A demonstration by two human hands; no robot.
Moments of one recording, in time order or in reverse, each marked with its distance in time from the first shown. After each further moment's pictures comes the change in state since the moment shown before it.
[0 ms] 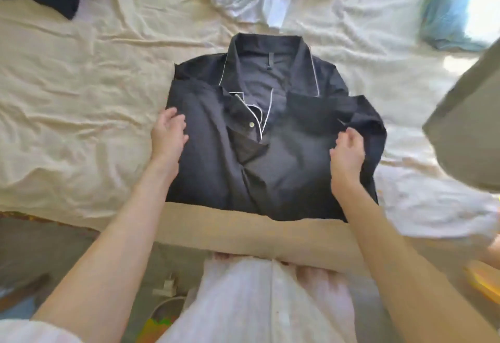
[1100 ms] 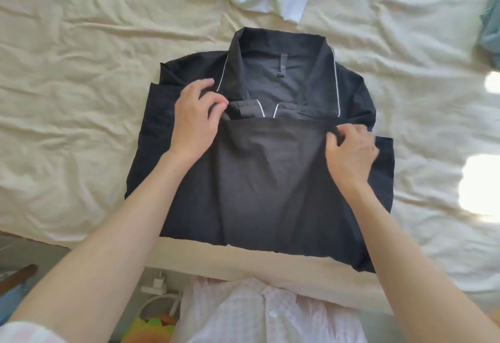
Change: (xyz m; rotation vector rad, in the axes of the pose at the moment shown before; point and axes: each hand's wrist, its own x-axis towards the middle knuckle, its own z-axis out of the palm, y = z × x) left_hand 0.090 -0.002 0.070 0.814 -0.147 0.785; right_hand 0.083 -0.009 0.054 -0.984 -0.031 -0.477
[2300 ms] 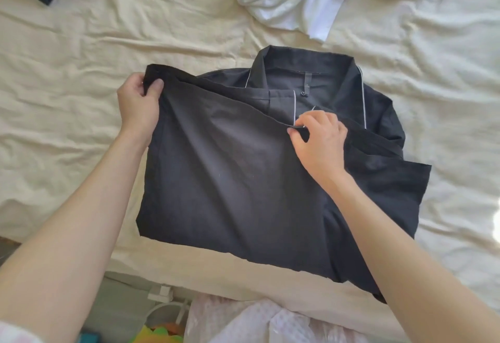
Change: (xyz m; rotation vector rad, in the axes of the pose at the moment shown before) left_hand 0.056 -0.086 -0.059 -0.504 0.266 -0.558; right_hand 0.021 -0.078 0.045 0.070 0.002 -0.441
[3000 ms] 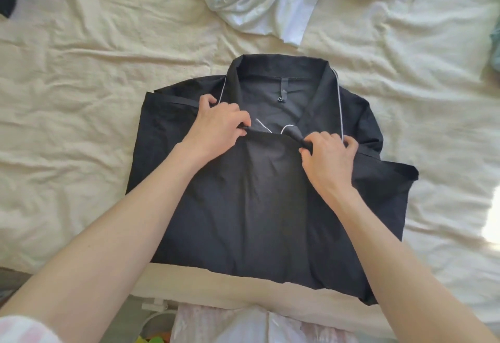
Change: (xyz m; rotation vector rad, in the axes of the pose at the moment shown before) left_hand -0.050 0.028 0.107 0.900 -0.603 0.799; right_hand -0.004 0.042 -0.020 -0.368 -0.212 0.127
